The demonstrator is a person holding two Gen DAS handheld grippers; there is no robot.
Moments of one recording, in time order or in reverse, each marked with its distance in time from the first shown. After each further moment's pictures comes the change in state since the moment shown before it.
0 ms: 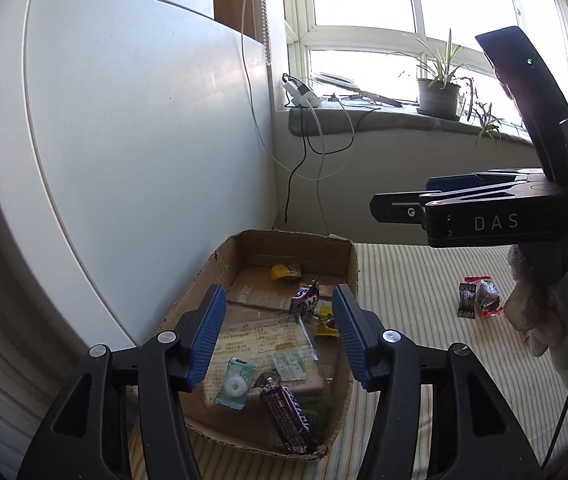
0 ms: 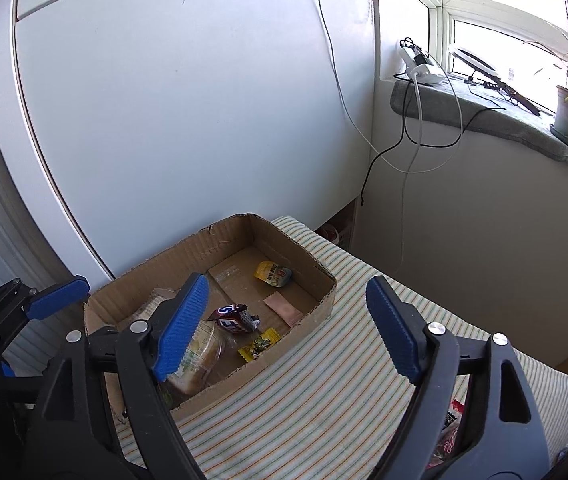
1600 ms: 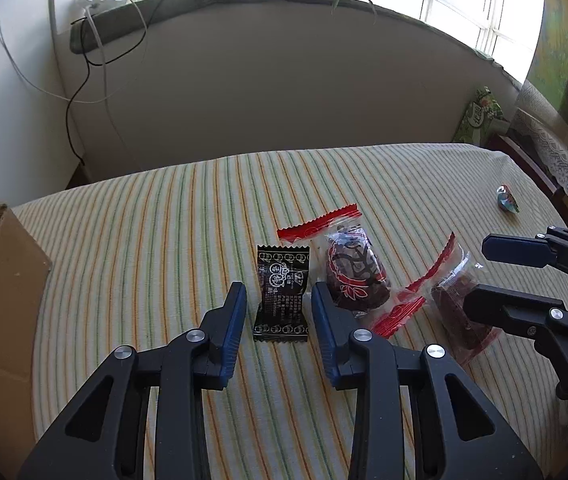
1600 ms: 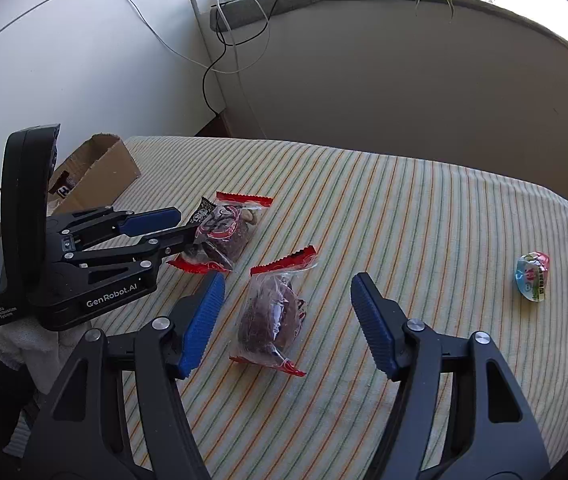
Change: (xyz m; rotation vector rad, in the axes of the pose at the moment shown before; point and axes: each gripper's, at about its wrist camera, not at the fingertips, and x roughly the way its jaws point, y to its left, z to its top) left arm 0.149 -0.211 -0.021 0.198 0.335 -0.418; right arm -0.076 -0.173 -0.181 0.347 0.173 -0.159
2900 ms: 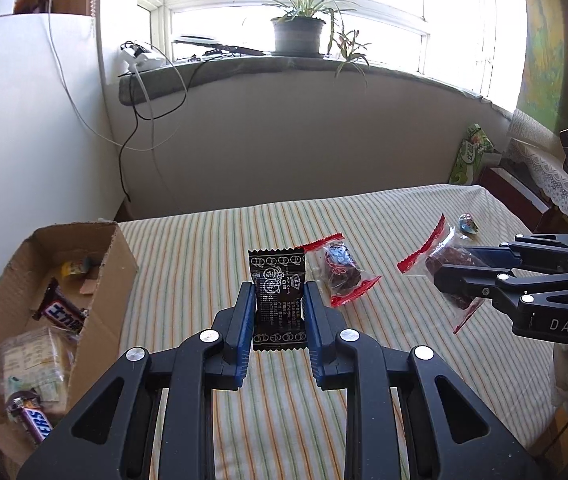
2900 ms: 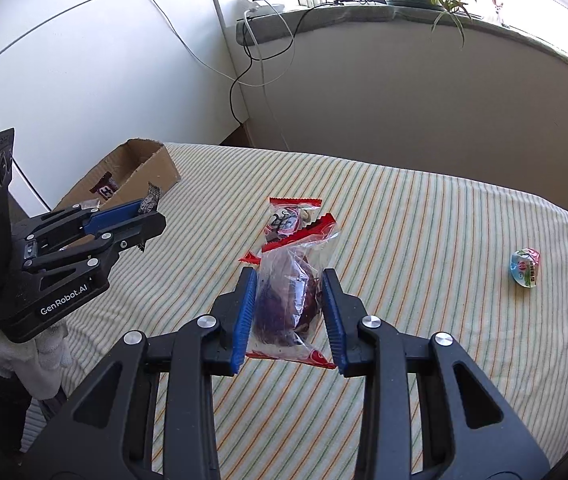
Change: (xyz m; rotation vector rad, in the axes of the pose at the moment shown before) left arm -0.112 0.004 -0.027 -0.008 -0.195 0.065; right arm -0.062 0.042 -0.004 -0.047 -0.062 0.021
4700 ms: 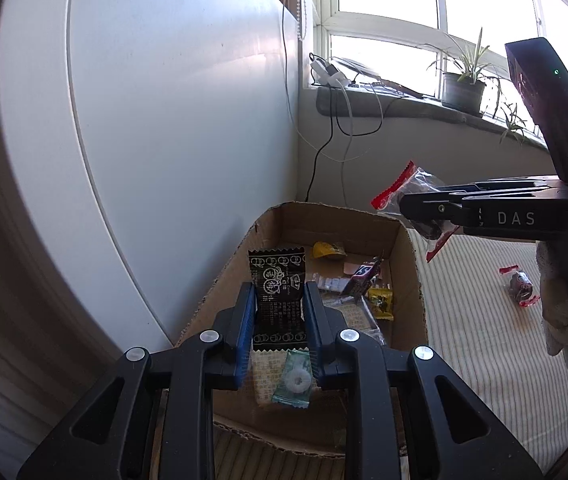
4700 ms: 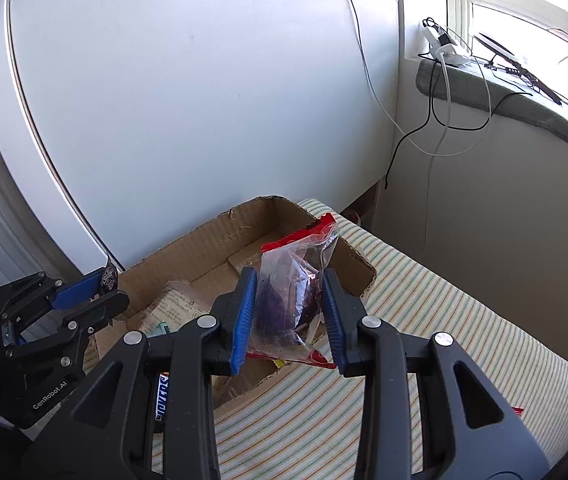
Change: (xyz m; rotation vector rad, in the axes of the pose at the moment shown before) left arm -0.089 0.195 -0.056 -0.237 -0.096 0.357; right arm 0.138 0.221 0.124 -0.319 -0.015 0.199
